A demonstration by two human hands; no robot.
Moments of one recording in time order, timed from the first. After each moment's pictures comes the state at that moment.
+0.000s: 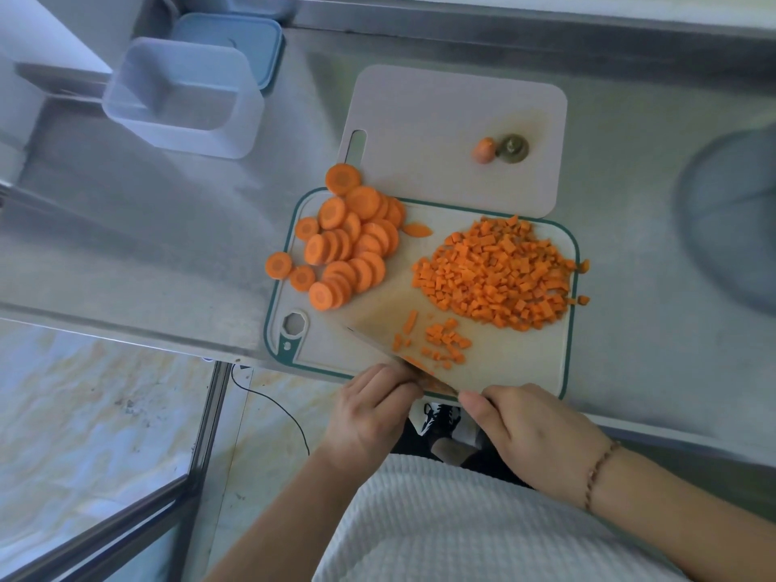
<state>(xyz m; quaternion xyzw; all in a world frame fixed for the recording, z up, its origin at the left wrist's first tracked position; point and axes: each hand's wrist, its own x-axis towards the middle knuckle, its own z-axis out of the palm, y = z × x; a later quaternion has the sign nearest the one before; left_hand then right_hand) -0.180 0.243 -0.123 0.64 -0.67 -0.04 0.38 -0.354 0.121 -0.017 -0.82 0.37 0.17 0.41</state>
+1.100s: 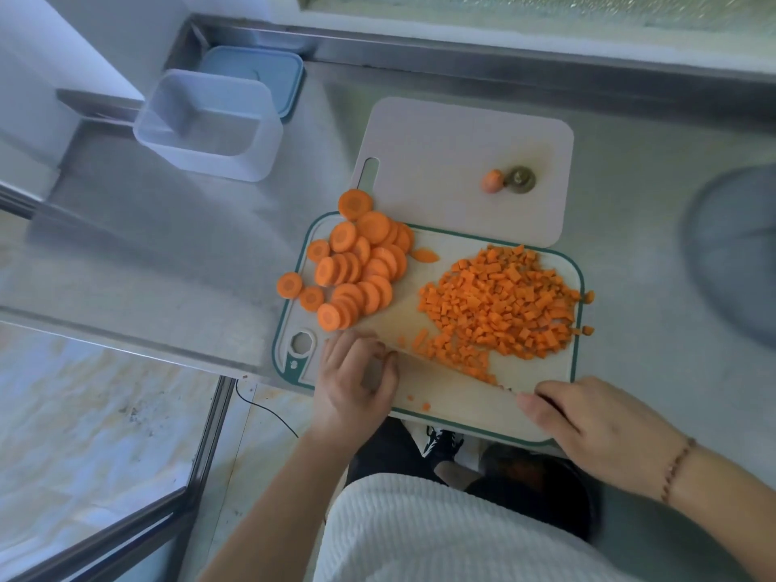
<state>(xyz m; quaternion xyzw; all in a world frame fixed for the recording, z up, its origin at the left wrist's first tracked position) -0.151 0.209 -0.108 0.73 -0.52 -0.05 0.44 -0.392 0.068 -0.027 -0.85 0.35 0.15 0.35</state>
